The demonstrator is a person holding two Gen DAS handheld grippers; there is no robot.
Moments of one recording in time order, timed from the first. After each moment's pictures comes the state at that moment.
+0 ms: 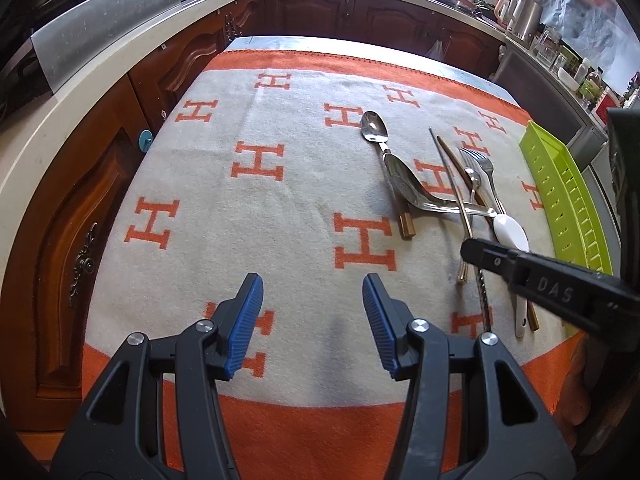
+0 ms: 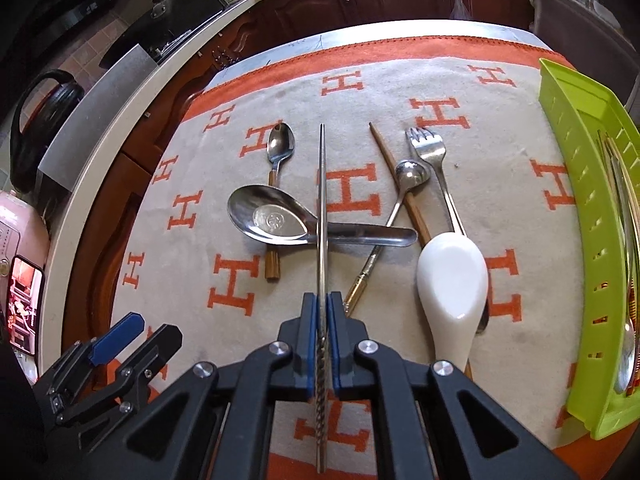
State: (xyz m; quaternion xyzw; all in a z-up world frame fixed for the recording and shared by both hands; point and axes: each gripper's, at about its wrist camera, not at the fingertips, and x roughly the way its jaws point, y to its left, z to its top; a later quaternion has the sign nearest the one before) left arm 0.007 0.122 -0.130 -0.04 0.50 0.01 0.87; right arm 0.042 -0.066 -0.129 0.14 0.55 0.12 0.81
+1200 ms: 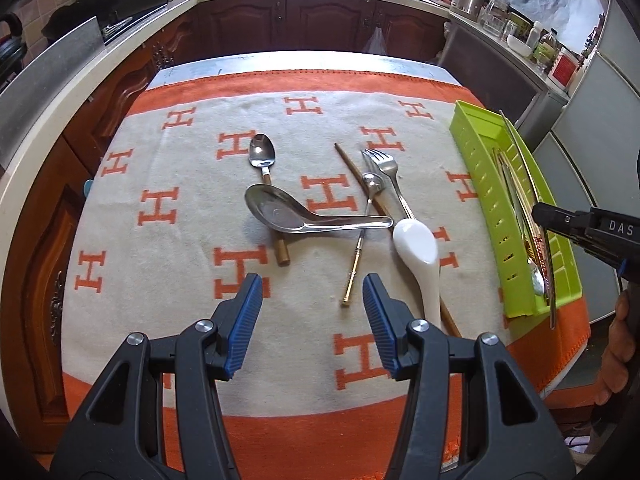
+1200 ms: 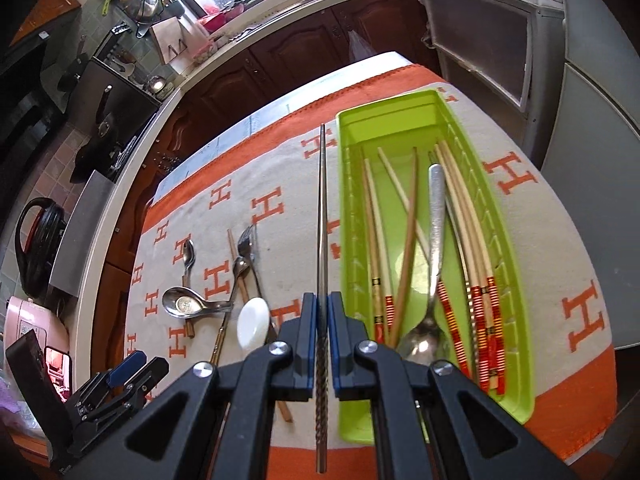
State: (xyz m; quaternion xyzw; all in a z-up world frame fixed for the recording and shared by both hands) left arm 0.024 0.035 -0.101 0.01 0.50 -0.07 0.86; right arm 0.015 -0.242 -0.090 0.24 0.50 0.02 0.83
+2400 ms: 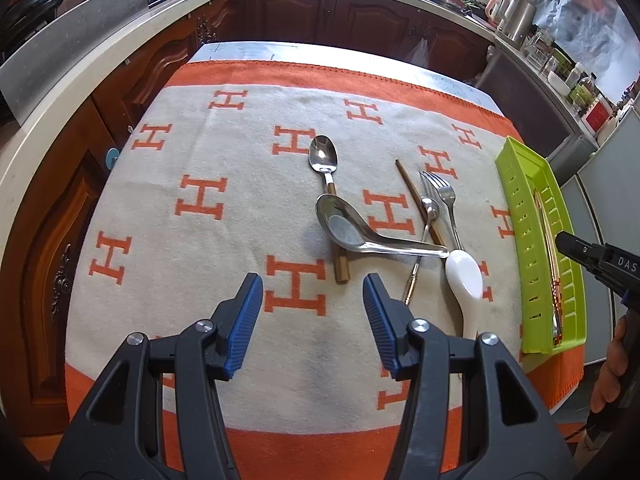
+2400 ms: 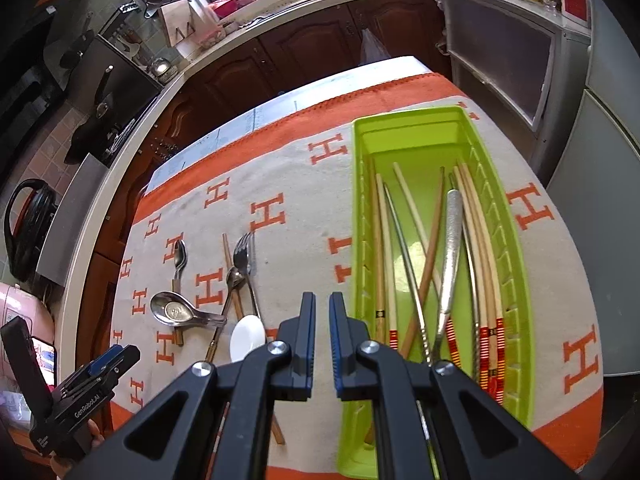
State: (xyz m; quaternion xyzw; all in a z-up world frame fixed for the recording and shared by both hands) left arm 0.048 0.089 -0.107 -0.06 0.51 -0.02 0.86; right arm 0.048 -0.217 -0.090 0.19 0.51 0.05 0.84
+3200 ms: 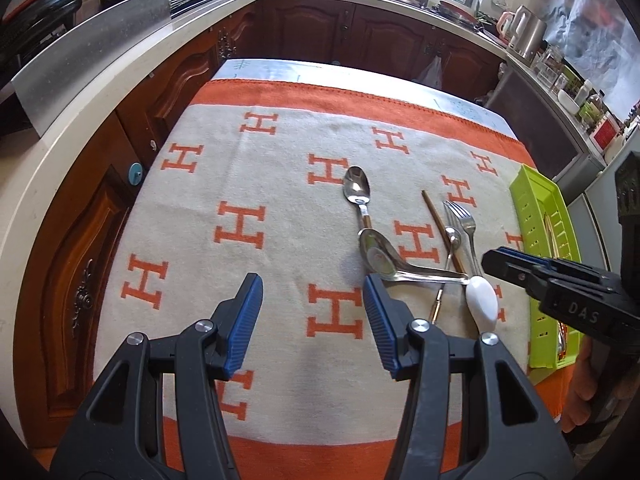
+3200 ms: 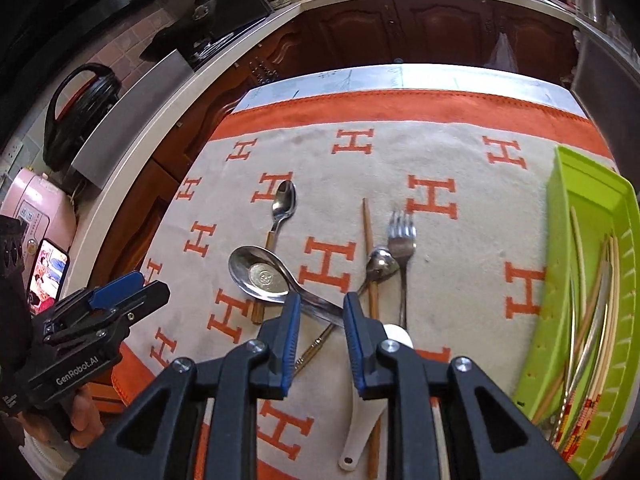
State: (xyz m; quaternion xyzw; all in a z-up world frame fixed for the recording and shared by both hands) left arm 0.056 0.123 -0.090 -0.06 0.49 0.01 0.87; right arm 0.093 -0.087 -0.101 0.07 0.54 0.22 0.81
